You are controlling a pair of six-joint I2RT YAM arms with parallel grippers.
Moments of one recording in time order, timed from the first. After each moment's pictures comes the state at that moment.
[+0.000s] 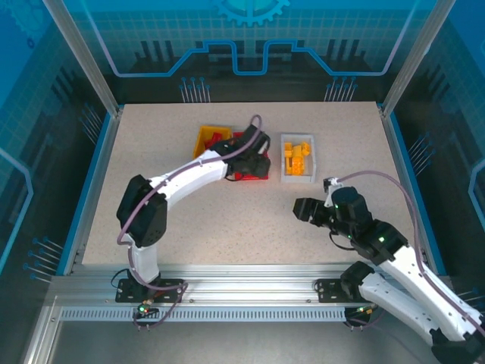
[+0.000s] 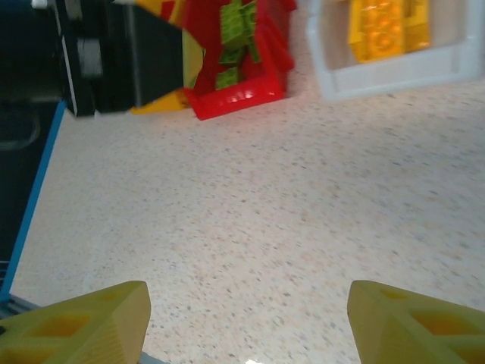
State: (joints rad) left arm -0.67 1.89 1.59 -0.65 -0.08 -0.36; right arm 0.61 0.66 0.68 -0.64 -0.02 0.73
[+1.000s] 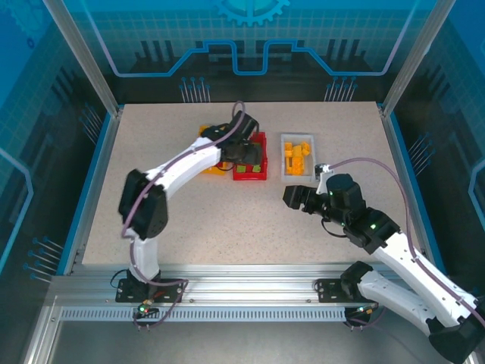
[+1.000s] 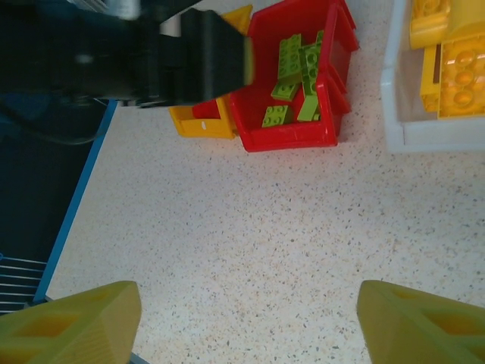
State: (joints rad) left arm -0.58 1.89 1.69 -0.78 -0.08 -0.48; right arm 0.60 0.77 0.77 -0.53 -0.05 0.69
